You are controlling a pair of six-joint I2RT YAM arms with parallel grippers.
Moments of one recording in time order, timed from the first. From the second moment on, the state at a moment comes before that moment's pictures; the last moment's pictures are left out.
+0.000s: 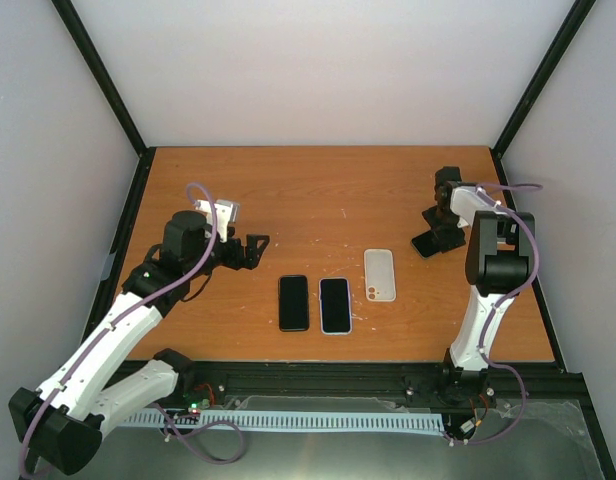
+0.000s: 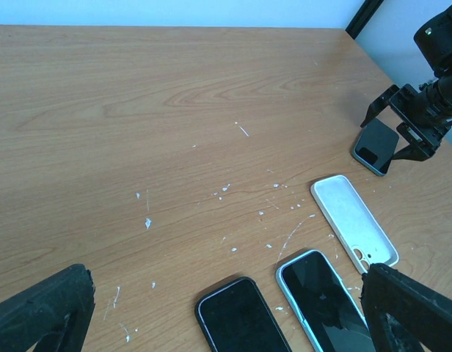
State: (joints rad) left arm -0.44 0.89 0.83 -0.46 0.16 -0.25; right arm -0.04 2.02 1.40 -0.76 0.13 1.17
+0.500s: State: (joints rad) left arm -0.44 0.87 0.83 -0.46 0.16 -0.25; right arm -0.04 2.07 1.48 -0.85 0.13 1.15
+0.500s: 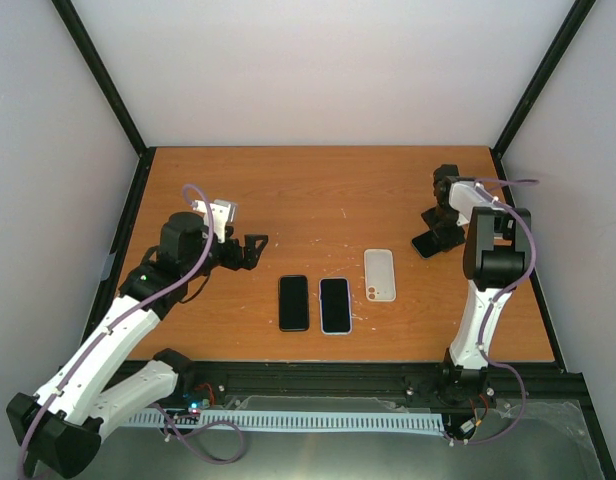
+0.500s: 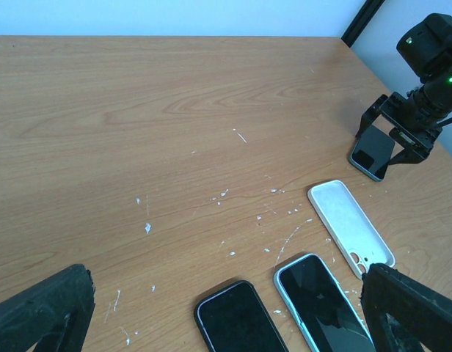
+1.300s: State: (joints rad) left arm -0.44 0.85 0.83 -0.46 0.16 -0.25; right arm -0.01 1.86 1.16 -0.61 0.08 0.59
